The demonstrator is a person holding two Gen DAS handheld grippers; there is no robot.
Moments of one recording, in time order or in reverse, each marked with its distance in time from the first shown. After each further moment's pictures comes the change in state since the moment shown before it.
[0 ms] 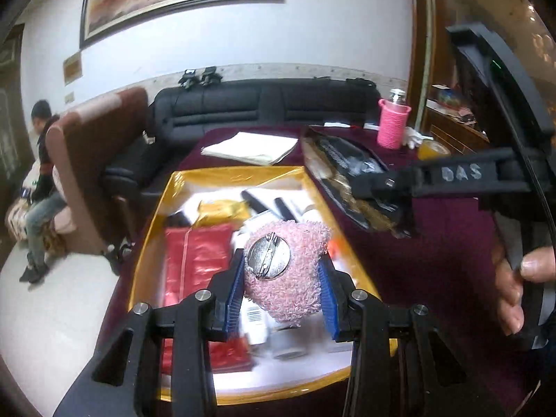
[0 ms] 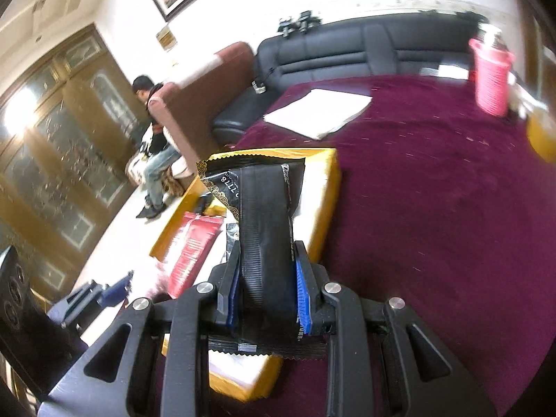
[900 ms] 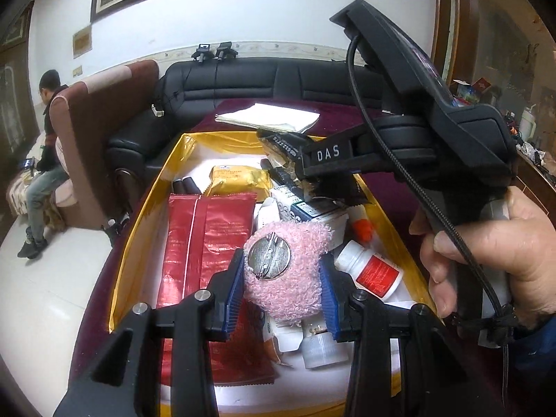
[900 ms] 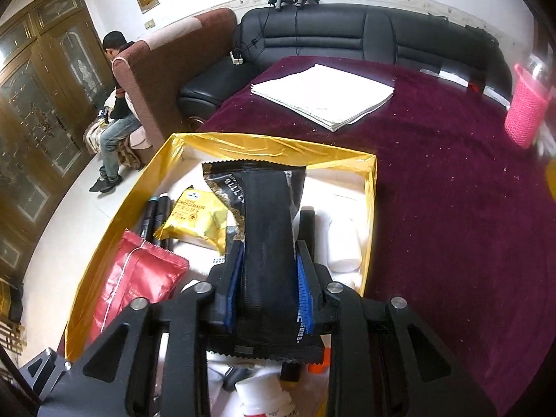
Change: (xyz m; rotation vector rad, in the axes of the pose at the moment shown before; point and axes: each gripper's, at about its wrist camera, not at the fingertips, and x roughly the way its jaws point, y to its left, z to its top) left arm 0.034 0.022 -0.019 -0.059 0.071 0.024; right arm 0.116 0.025 0.029 -0.083 0.097 -0.201
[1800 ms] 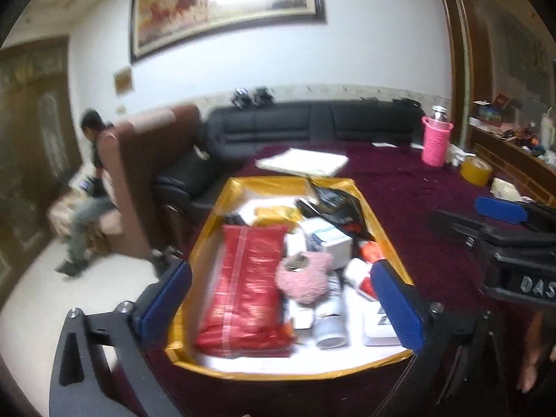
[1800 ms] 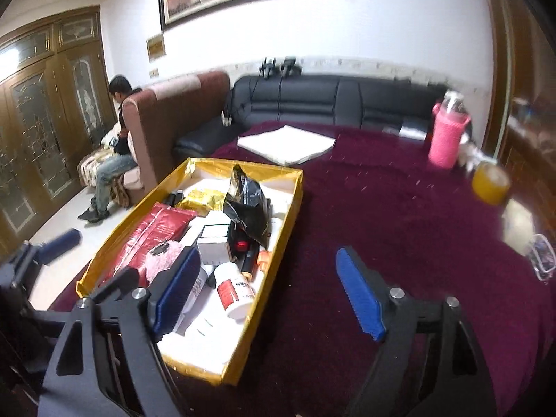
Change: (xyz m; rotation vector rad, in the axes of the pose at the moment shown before) left arm -0.072 -0.018 -0.015 0.020 -0.204 0.223; right arm -0.145 -0.004 -0.106 -0.061 -0.325 -0.106
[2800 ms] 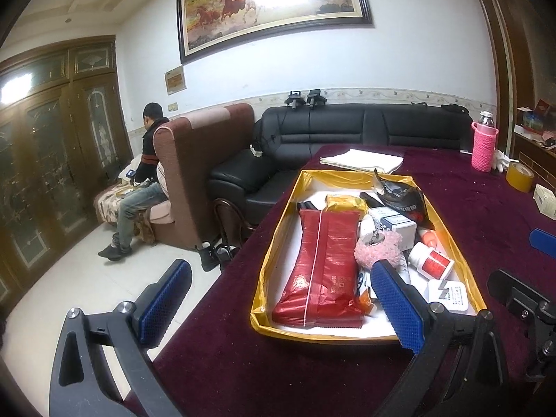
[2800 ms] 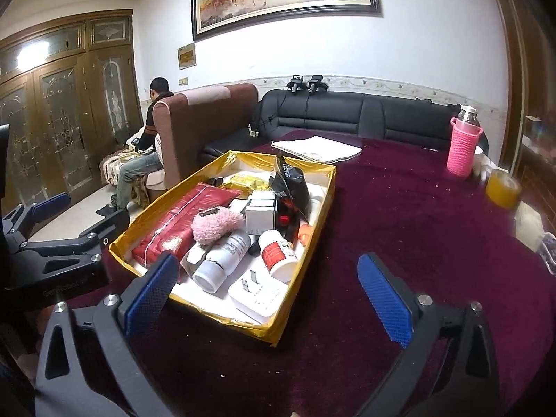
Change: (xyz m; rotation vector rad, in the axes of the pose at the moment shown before) left arm -0.015 0.036 -0.026 -0.066 0.006 0.189; right arm -0.020 0.030 -0.049 -0.065 -0.066 0.082
